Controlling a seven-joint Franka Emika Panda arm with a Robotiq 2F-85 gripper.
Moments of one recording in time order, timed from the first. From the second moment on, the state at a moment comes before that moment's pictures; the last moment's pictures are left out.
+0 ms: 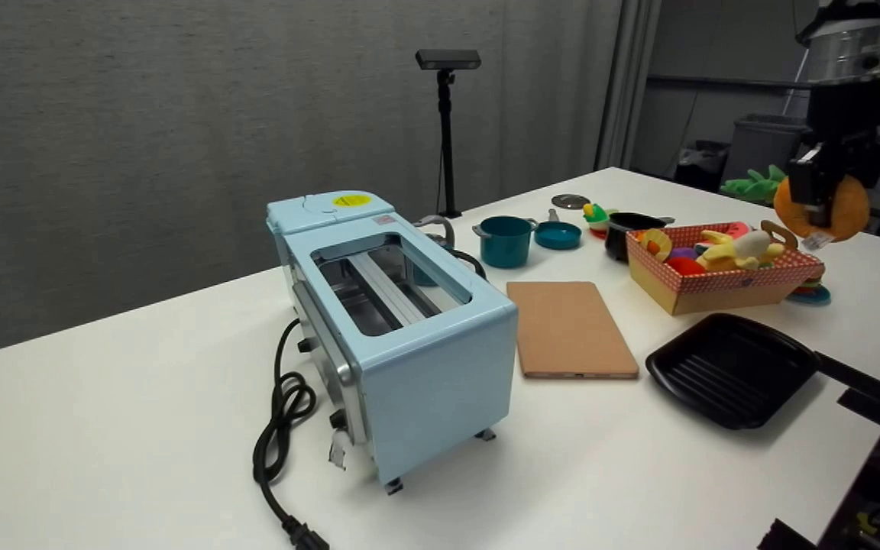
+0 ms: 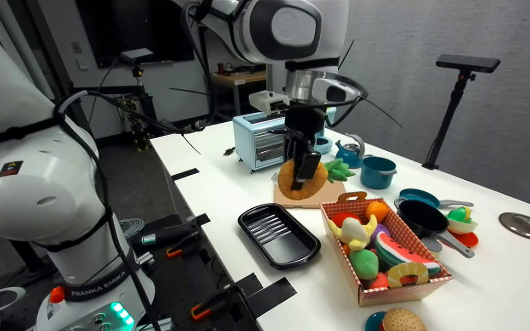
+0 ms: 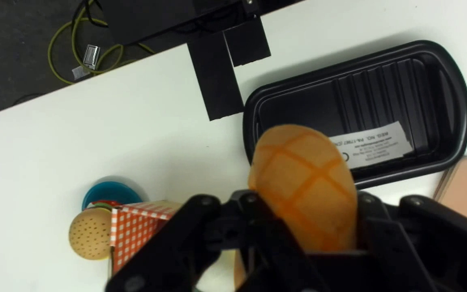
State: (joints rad) arm -0.13 -0.27 -0.12 -2.42 -0.15 1.99 0.17
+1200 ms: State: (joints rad) arm -0.18 -0.15 -0.16 -2.30 -0.08 2.01 0.28
